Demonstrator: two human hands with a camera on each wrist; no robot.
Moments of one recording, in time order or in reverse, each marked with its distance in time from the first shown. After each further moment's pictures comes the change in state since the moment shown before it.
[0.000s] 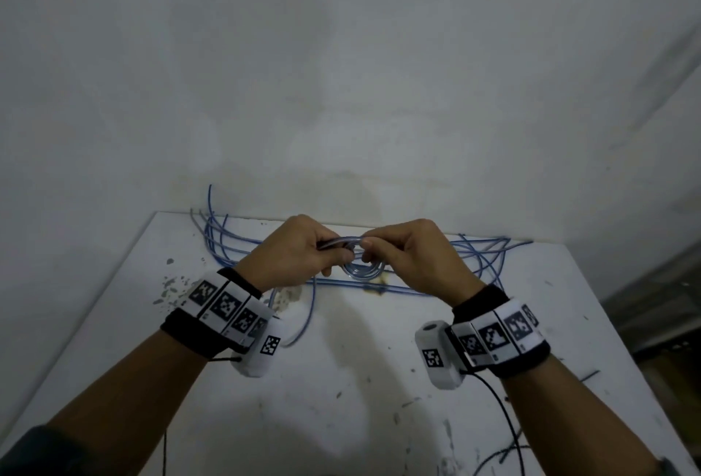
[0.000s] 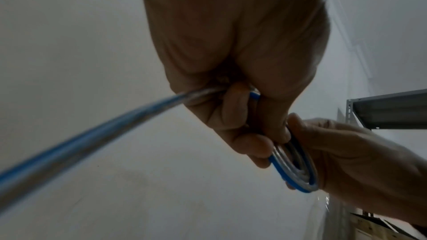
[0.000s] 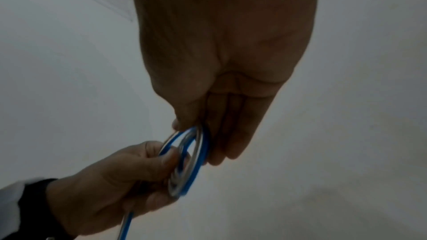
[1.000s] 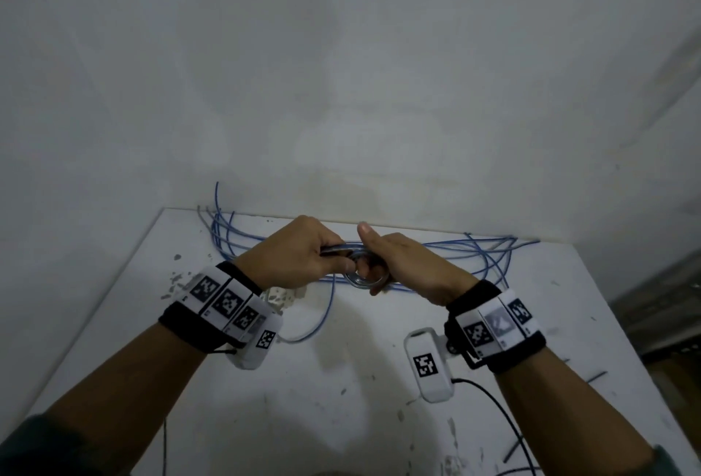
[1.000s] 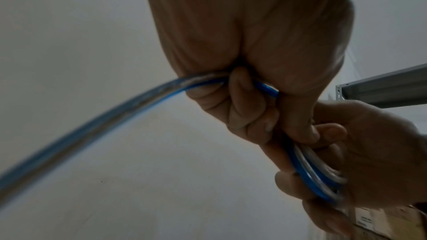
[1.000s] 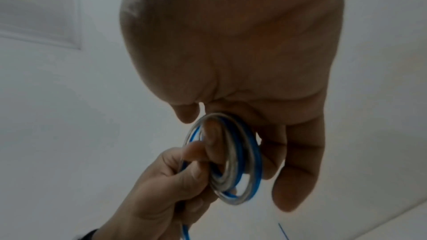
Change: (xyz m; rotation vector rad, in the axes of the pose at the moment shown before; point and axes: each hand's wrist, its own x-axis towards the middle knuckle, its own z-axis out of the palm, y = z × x) left_hand -0.005 -0.010 -0.006 0.068 -0.124 0.099; right_hand 0.000 -0.030 0.010 0.284 -0.319 0.366
